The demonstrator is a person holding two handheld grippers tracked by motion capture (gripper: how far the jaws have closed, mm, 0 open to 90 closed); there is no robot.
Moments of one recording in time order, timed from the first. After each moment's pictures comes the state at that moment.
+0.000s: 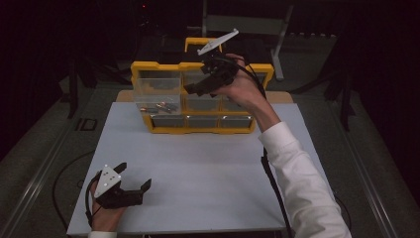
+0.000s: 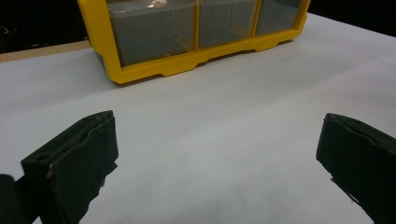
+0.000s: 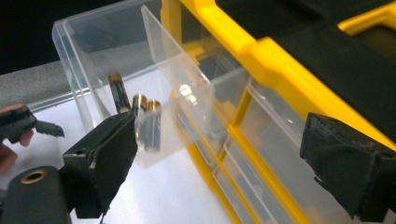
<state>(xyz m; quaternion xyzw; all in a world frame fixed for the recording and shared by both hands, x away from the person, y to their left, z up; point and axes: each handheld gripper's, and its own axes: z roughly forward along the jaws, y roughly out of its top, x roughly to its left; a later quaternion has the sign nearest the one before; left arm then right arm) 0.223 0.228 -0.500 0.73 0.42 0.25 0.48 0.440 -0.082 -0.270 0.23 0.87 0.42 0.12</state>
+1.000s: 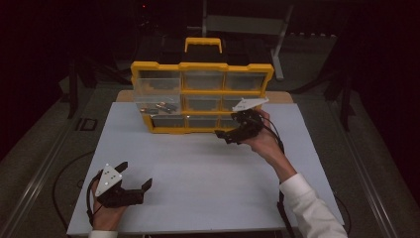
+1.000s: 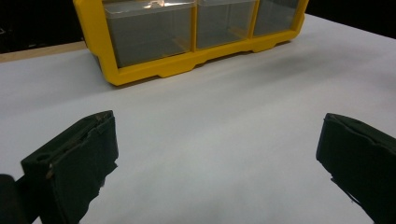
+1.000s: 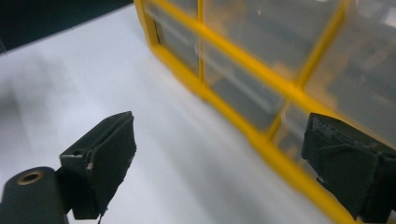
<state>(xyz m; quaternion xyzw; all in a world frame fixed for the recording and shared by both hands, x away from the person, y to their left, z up) 0.225 0.226 -0.500 0.73 0.42 0.24 0.48 0.389 -0.164 -0.412 0.31 0.84 0.42 0.12</state>
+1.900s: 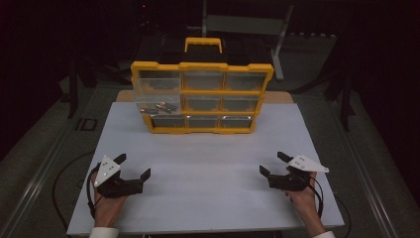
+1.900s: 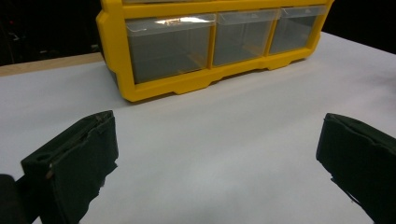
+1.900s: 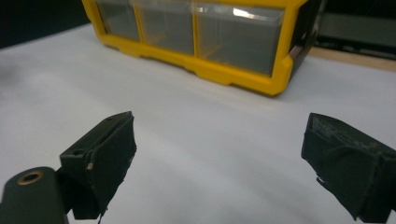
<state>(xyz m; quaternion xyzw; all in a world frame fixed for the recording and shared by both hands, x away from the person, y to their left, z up) 0.247 0.232 -0.497 0.71 0.43 0.26 0.49 0.273 -0.297 -0.510 0.39 0.73 0.52 0.23</state>
